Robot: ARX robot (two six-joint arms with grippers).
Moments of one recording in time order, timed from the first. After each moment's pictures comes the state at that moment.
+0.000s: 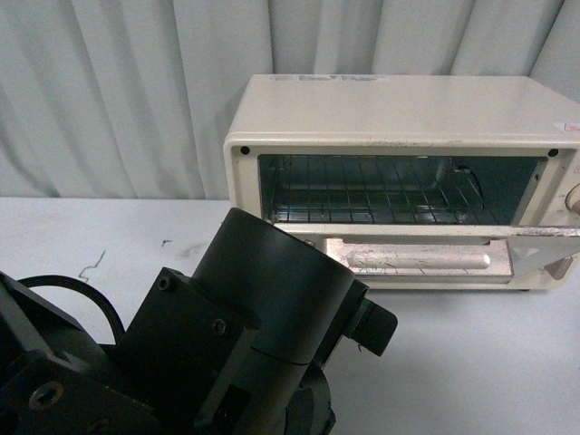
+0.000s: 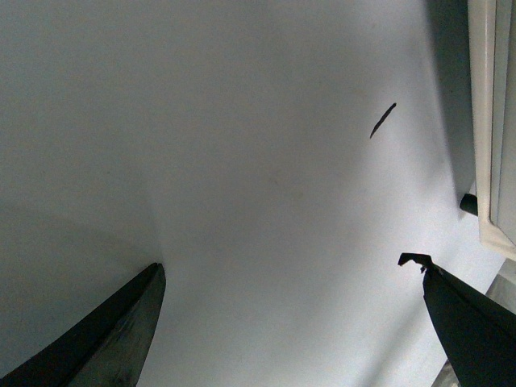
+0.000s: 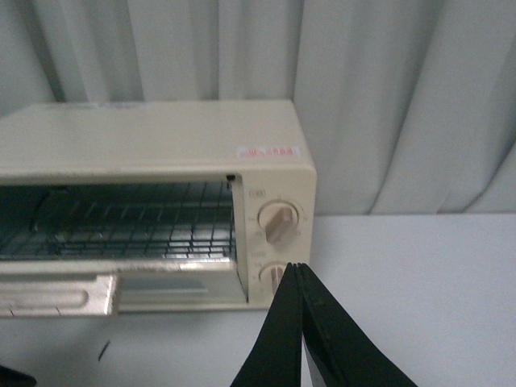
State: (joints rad) left arm -0.69 2.01 0.78 0.40 -0.01 -1.52; right arm 0.00 0.68 0.01 0.65 0.00 -0.02
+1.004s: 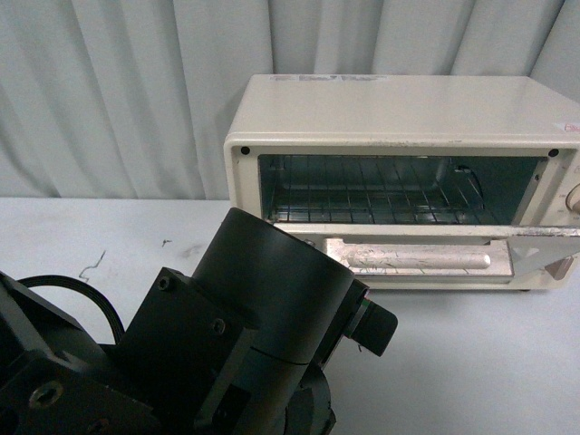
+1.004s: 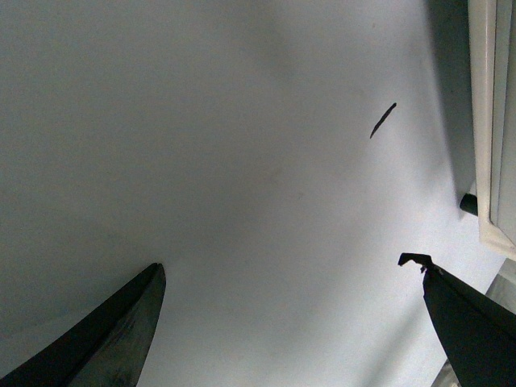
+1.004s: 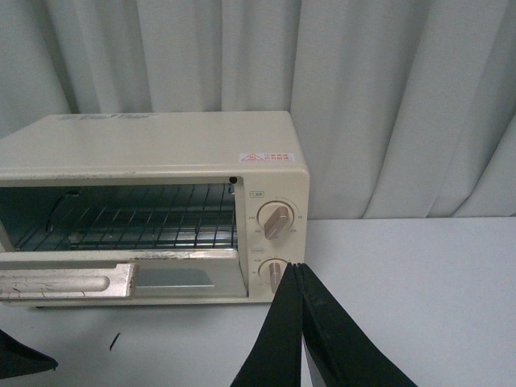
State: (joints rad) left arm -0.69 2.01 0.78 0.40 -0.01 -1.52; right arm 0.00 0.20 0.01 0.20 0.00 -0.02
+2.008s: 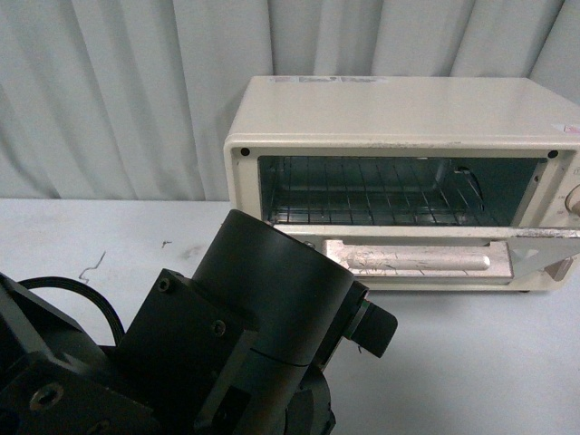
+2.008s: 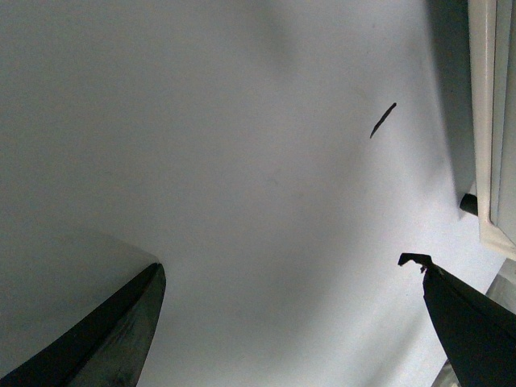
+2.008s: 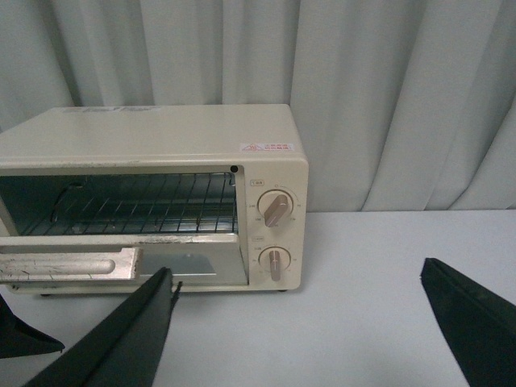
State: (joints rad) left arm -0.69 2.01 0.78 0.40 -0.01 -1.52; right arm 0.00 0.00 0.01 0.00 0.00 -0.01
